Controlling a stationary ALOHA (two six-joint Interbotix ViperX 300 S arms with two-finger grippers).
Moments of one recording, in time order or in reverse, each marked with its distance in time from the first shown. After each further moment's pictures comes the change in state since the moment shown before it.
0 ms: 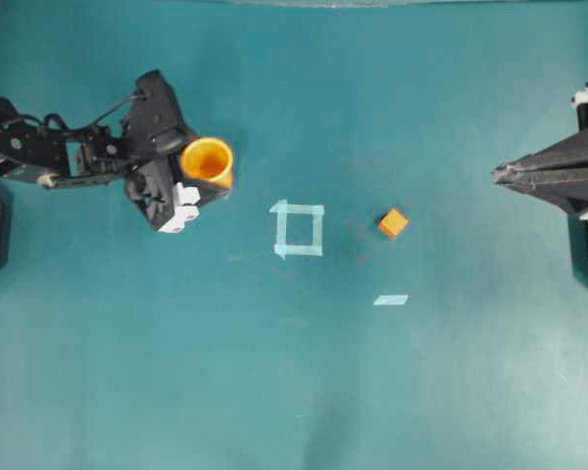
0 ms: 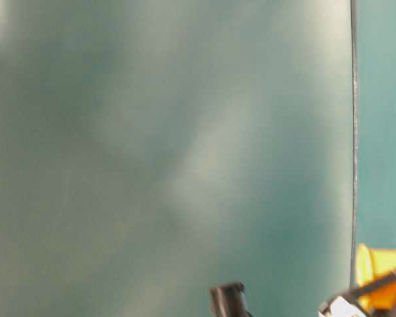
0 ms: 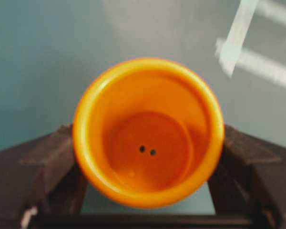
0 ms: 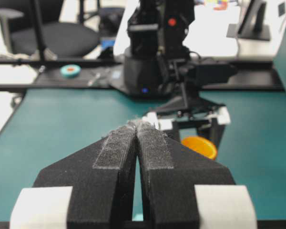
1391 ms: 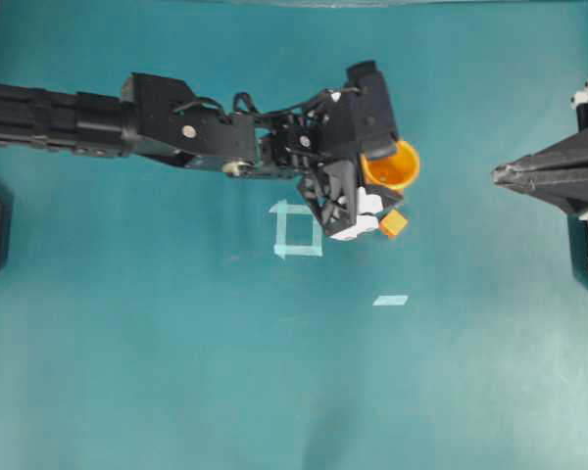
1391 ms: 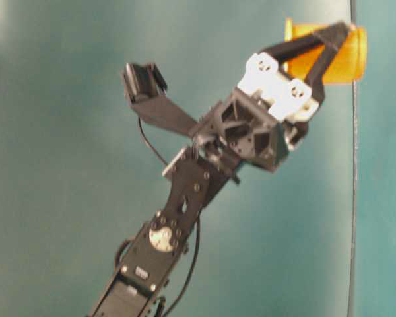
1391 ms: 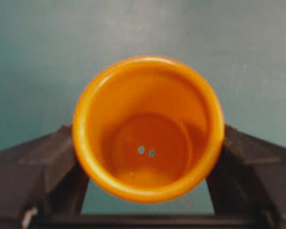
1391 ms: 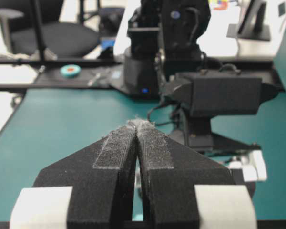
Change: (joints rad) left arm -0.132 0.310 -0.804 0.017 0.453 0.083; right arm 0.000 0.000 0.000 0.000 0.000 0.000
